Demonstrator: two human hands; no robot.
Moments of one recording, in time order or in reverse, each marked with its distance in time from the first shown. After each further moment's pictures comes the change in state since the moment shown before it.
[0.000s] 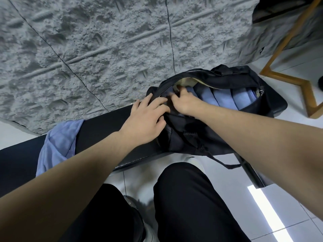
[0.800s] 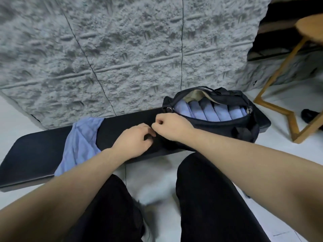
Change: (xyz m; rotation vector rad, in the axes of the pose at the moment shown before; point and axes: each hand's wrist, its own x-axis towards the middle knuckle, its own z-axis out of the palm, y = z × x) left_hand -0.117 -0.014 -0.031 -0.229 -0.036 -0.237; right_hand -0.149 -0.073 0.035 -0.203 0.022 -0.435
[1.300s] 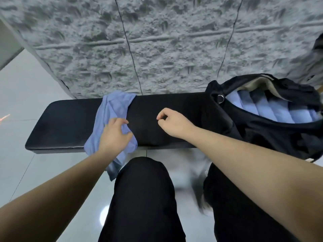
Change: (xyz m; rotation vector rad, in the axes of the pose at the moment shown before) left_hand -0.070 -0.164 0.024 -0.205 0.286 -0.650; right_hand 0.070 -0.054 0.114 0.270 -0.226 0.053
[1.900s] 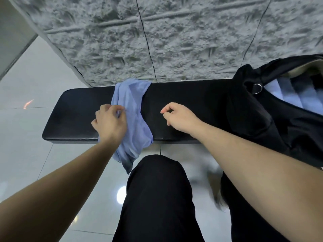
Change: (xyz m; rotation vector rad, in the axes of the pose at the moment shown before) left_hand 0.026 -0.023 -0.019 0.047 0.302 -0.180; right_hand 0.039 -0.003 0.040 0.224 -0.063 0.021
